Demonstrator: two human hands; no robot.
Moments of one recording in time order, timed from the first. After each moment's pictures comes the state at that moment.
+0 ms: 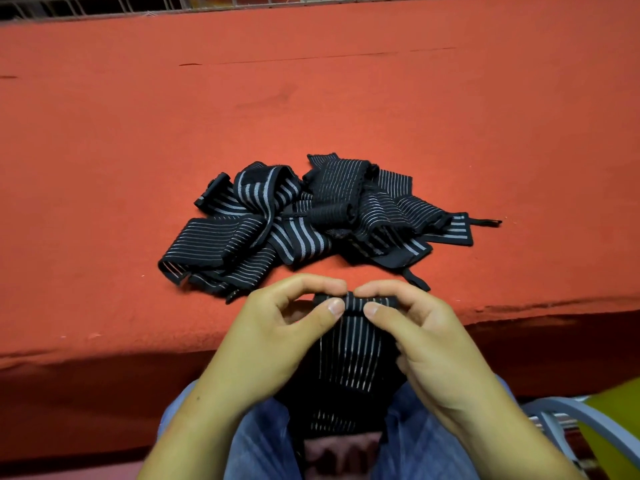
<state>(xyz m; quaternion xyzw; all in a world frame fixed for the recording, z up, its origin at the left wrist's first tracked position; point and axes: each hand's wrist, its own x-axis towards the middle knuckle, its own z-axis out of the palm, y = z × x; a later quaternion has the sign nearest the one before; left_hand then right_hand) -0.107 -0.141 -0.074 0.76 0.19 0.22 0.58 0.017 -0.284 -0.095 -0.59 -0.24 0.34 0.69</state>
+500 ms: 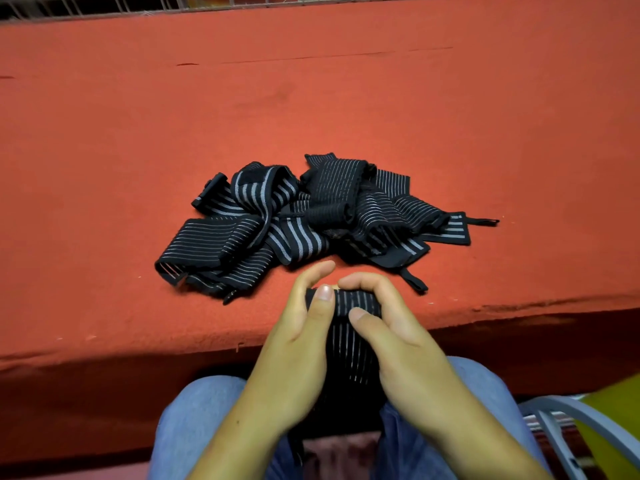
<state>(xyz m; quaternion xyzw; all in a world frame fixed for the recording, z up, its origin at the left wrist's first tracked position) -0.097 -0.171 -0.092 0.73 0.27 0.22 0.59 -0.001 -0.279 -0.089 -0.63 -0.35 0.30 0.62</state>
